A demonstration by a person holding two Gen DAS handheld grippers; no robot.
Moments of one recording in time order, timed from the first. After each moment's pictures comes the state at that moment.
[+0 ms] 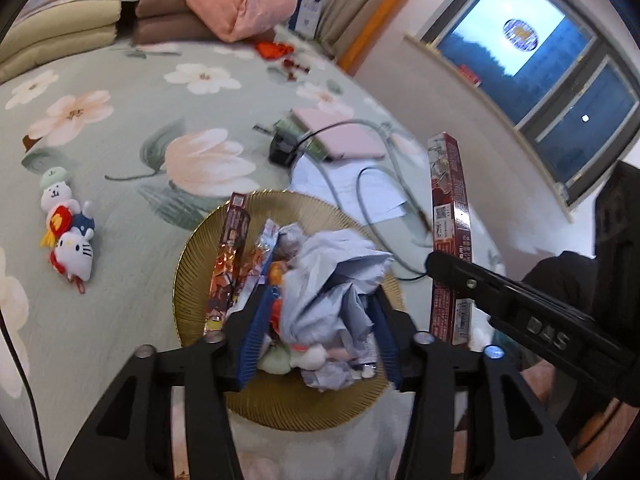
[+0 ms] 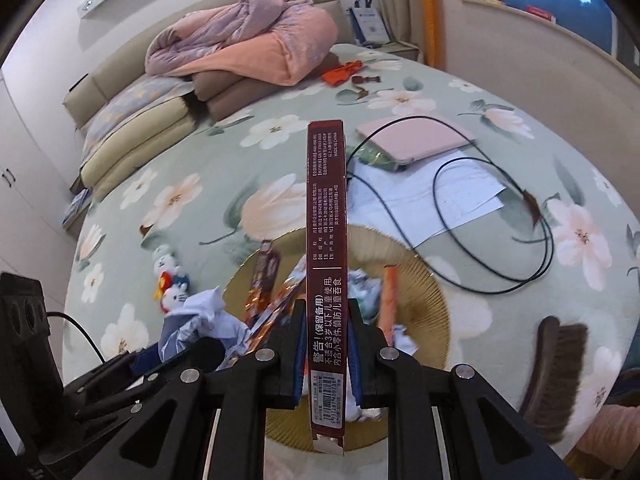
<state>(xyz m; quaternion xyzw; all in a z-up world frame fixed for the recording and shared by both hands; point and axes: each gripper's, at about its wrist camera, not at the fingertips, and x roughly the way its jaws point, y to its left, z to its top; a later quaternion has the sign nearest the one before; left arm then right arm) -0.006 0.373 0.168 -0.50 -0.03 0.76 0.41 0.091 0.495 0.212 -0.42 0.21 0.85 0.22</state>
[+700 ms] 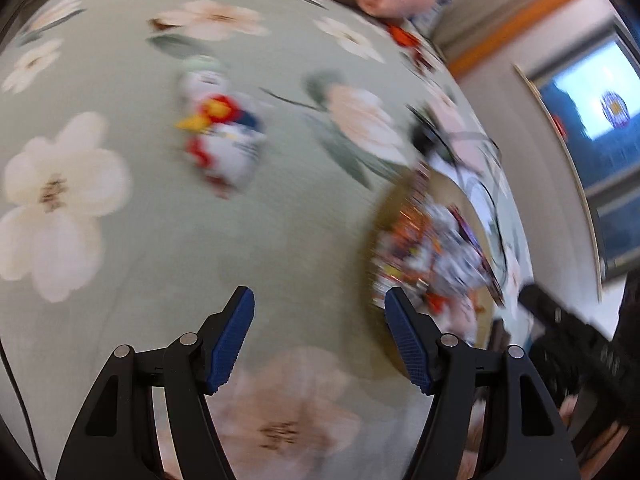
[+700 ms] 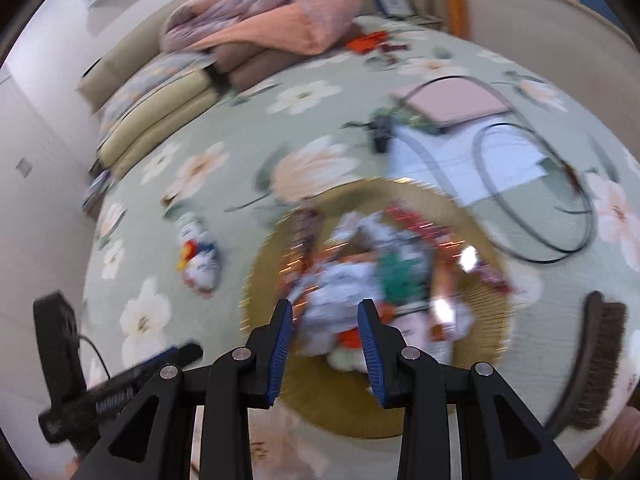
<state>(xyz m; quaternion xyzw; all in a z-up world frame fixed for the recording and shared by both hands) -0.050 0.226 0.109 -0.58 -0.12 0.76 0.25 0.073 0.457 0.175 -0.45 0.25 0.84 0.15</state>
